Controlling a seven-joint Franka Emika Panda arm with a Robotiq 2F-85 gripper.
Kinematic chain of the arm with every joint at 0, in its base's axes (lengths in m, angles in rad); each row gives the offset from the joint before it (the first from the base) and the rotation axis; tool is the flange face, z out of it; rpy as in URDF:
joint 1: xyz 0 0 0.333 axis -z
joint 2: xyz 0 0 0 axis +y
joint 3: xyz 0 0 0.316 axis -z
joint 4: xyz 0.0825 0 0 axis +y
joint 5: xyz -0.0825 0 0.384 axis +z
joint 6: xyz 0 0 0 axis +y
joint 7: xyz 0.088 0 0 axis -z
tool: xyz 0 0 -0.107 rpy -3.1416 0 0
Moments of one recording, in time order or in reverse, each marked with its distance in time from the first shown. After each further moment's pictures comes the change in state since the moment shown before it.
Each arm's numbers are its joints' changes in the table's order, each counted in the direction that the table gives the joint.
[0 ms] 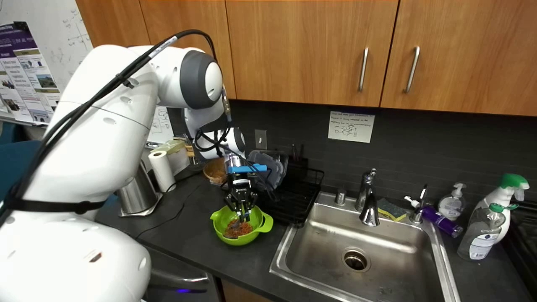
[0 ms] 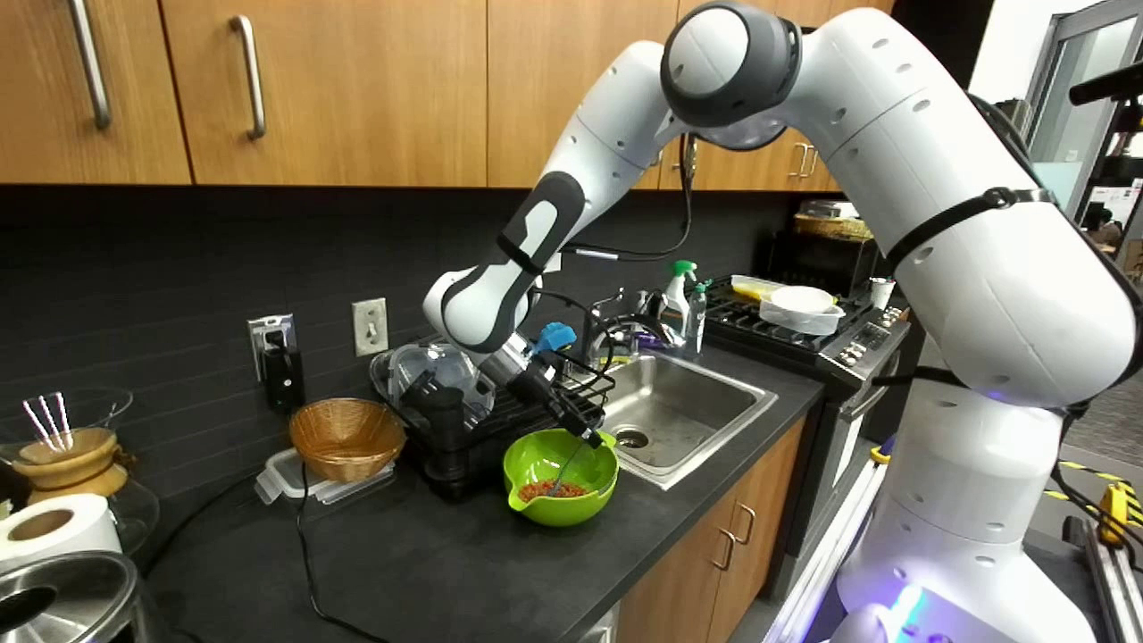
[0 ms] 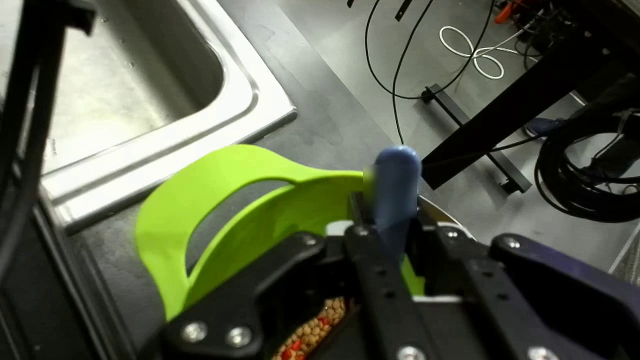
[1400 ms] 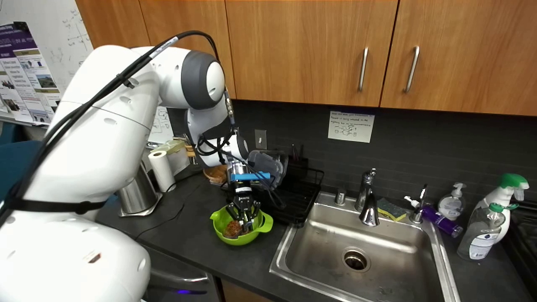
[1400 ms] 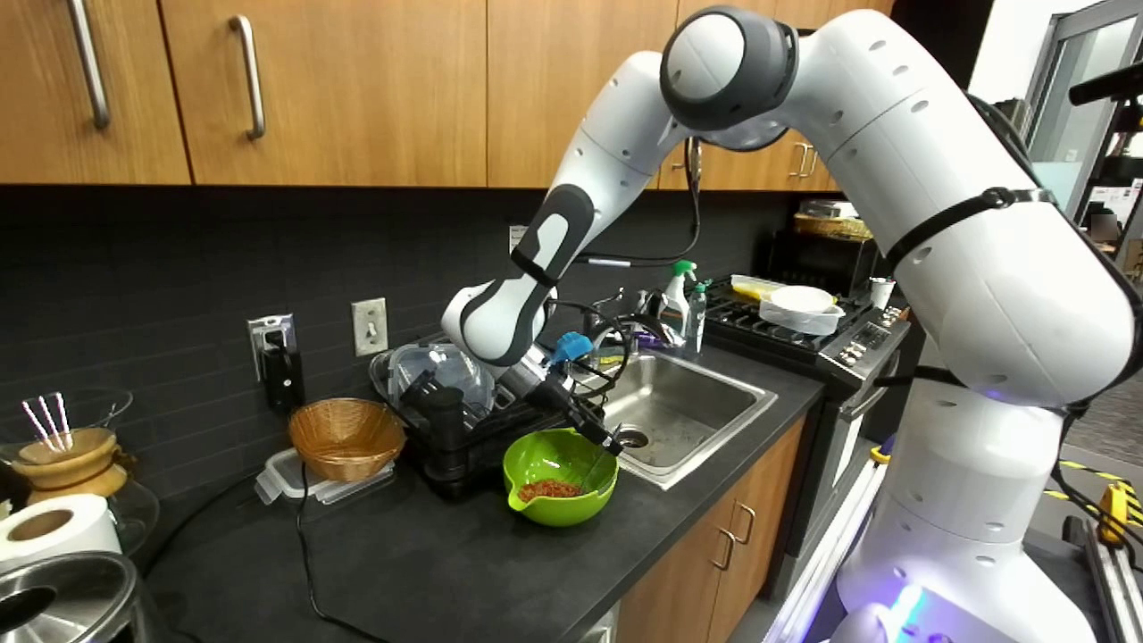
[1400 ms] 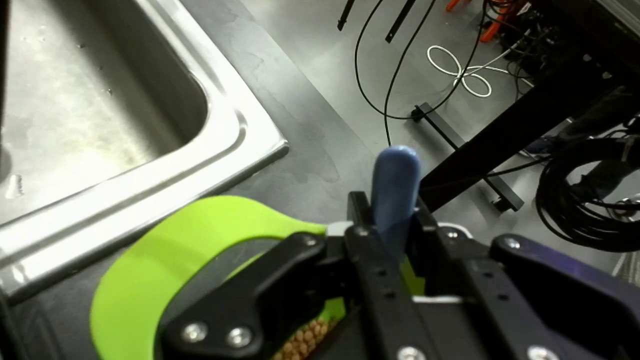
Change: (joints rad) arm 0.007 0.004 0.026 0.061 -0.014 -0.019 -0.001
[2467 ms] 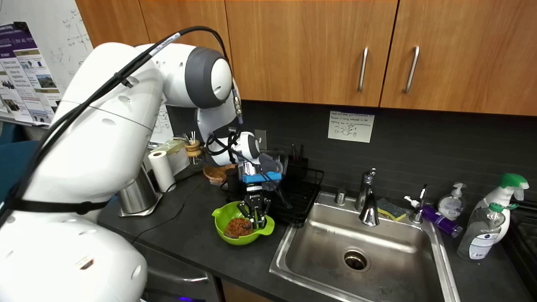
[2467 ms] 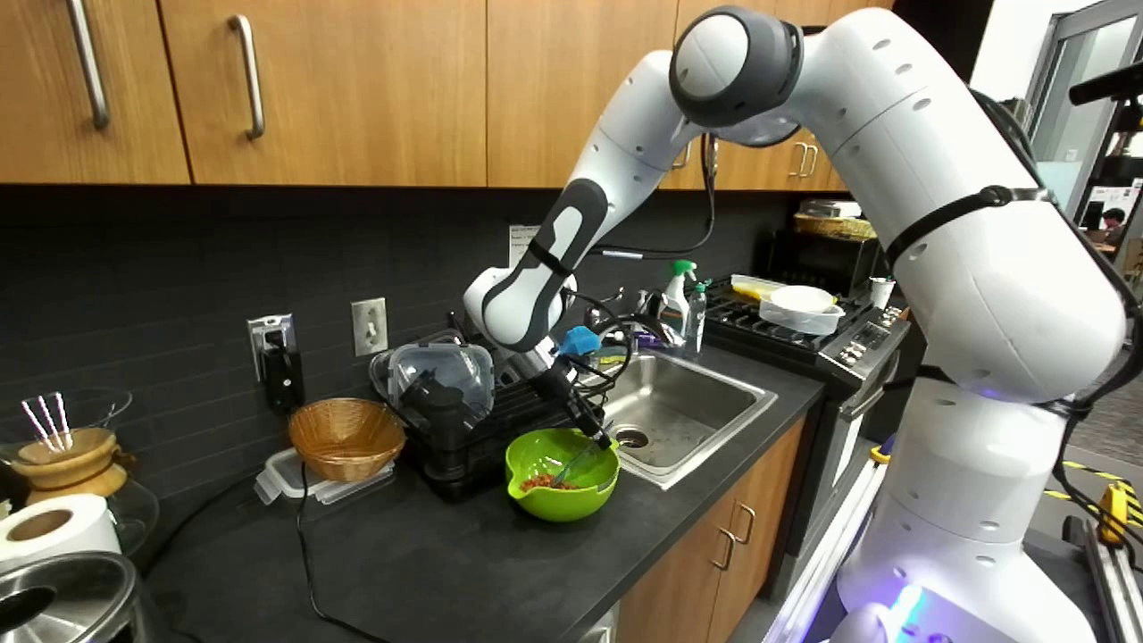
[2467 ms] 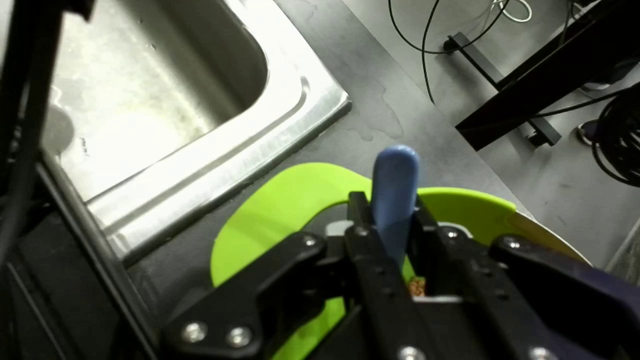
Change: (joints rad) arm 0.073 -0.020 0.013 0.013 0.010 -0.177 -0.020
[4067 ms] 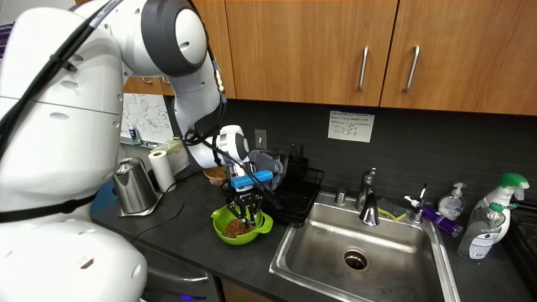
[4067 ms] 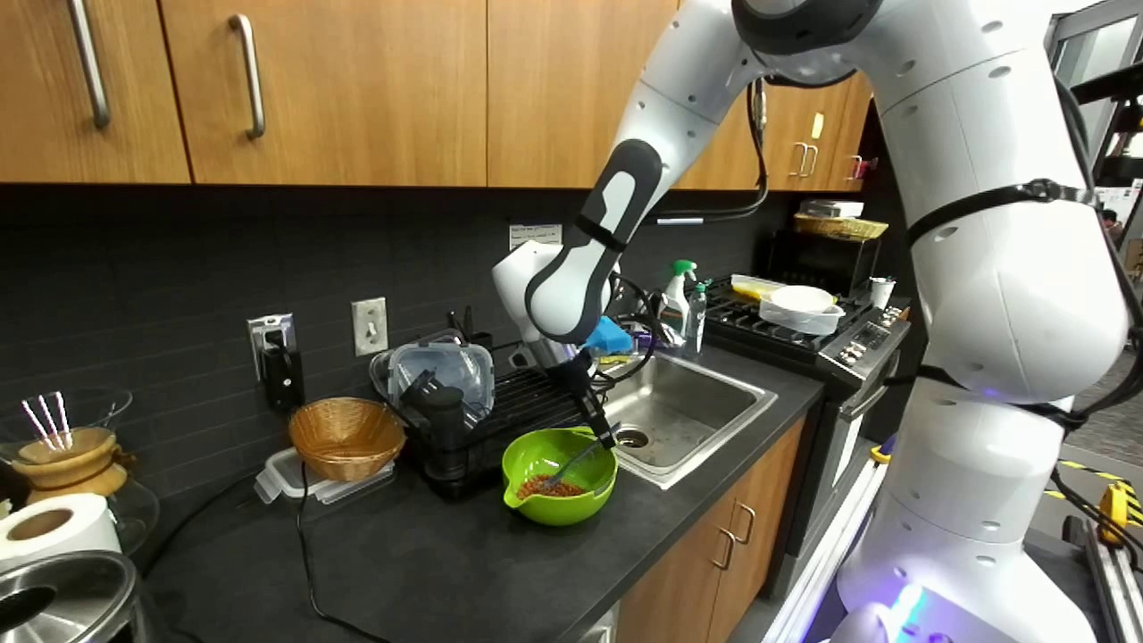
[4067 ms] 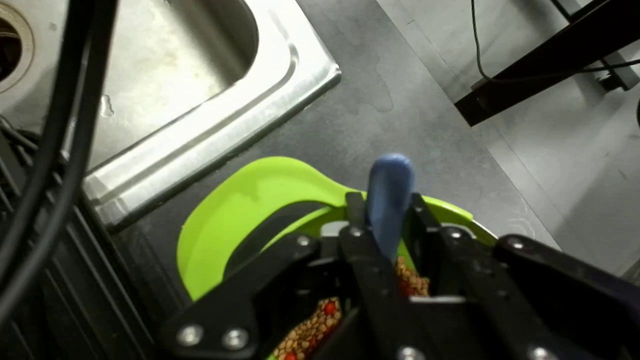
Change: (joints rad) arm -0.010 -0.251 0.014 0.343 -0.020 -0.329 0.047
